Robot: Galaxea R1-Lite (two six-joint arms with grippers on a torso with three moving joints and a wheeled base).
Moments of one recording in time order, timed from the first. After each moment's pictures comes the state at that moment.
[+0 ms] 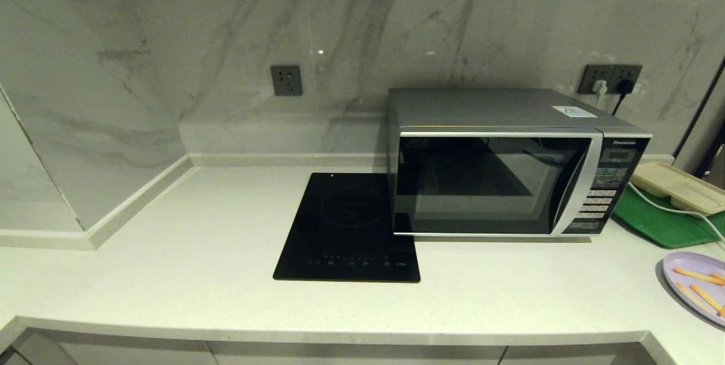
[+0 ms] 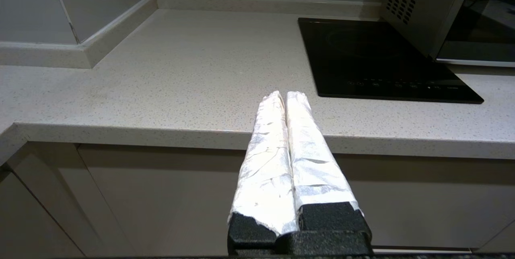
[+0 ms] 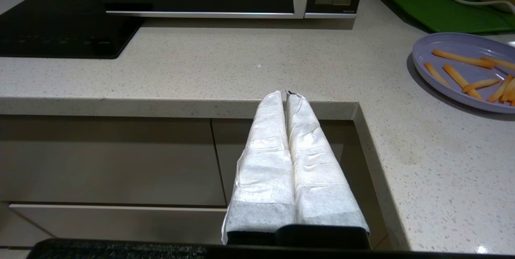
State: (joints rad) left arm 0.00 0.00 0.00 -0.01 0.01 -0.06; right arm 0.01 0.00 -0.07 0.16 -0.03 0.04
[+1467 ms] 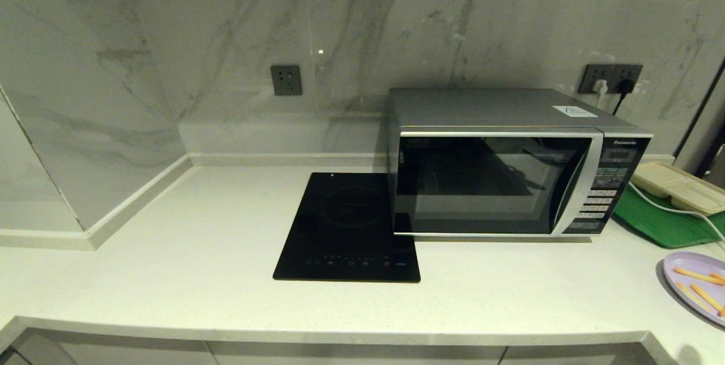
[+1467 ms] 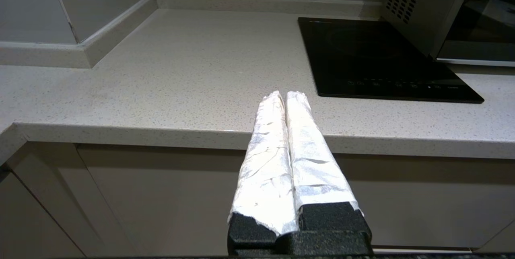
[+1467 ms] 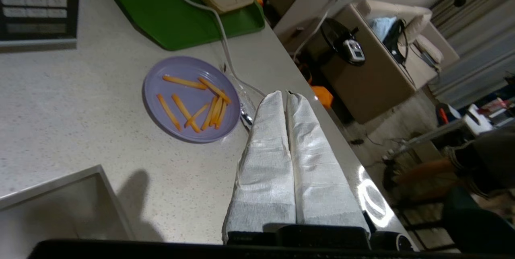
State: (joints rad) left arm 0.00 0.00 0.00 -0.01 0.01 -0.06; right arm -0.10 1.01 -0.88 0.16 -0.72 -0.36
